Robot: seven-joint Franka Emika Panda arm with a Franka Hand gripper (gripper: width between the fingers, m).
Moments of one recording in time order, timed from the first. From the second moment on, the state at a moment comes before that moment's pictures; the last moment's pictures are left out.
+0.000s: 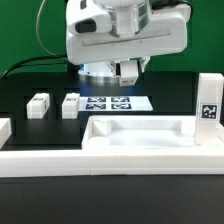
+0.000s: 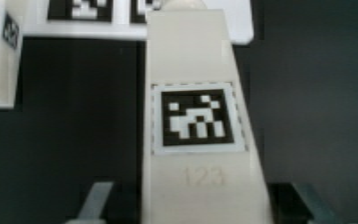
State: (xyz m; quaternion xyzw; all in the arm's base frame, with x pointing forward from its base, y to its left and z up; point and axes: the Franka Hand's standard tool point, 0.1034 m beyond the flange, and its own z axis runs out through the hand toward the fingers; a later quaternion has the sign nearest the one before) arm 0.493 0.001 0.102 -0.96 0.03 0.28 0.08
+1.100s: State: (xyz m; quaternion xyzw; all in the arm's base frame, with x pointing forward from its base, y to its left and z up) arm 0.621 -0.044 0.163 -0.99 0.05 -0.06 0.06
